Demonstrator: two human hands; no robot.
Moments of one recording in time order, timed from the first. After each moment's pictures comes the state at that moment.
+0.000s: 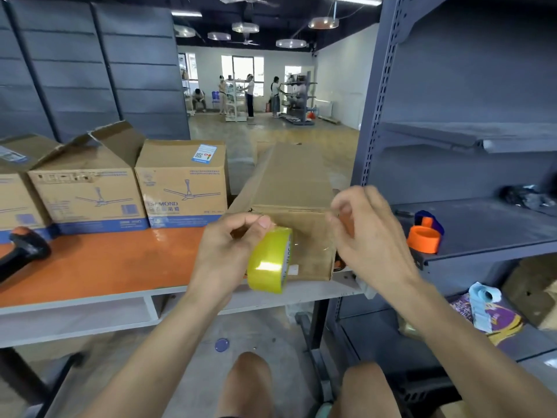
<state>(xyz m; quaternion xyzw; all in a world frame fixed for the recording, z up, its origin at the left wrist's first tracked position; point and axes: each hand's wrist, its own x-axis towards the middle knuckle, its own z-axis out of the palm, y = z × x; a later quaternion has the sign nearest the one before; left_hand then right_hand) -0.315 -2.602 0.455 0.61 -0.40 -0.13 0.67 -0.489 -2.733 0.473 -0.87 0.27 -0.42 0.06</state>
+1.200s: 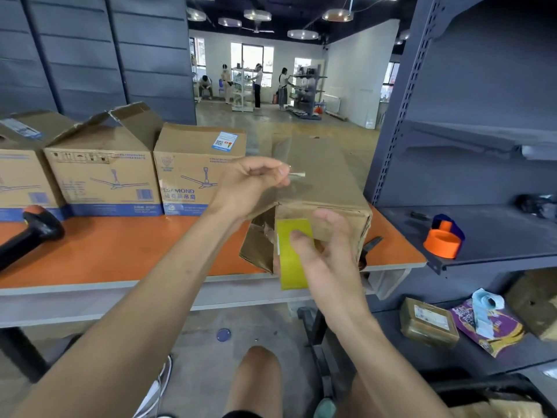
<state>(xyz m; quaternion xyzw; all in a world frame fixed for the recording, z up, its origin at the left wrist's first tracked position) -0.255 -2.635 0.506 0.57 -0.43 -0.16 0.68 -0.416 -2.657 0.436 -0.71 0.24 -0.45 0.48</state>
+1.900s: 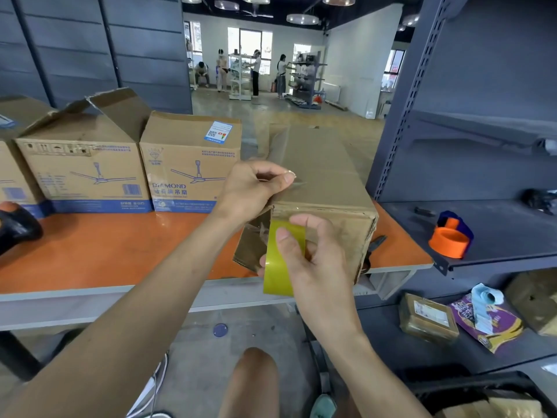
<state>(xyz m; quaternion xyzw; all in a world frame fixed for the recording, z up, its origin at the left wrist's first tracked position) -0.224 -2.683 0.475 0.61 -0.47 -0.11 0.63 -0.387 -2.665 0.424 -0.69 0.23 -0.45 0.52</state>
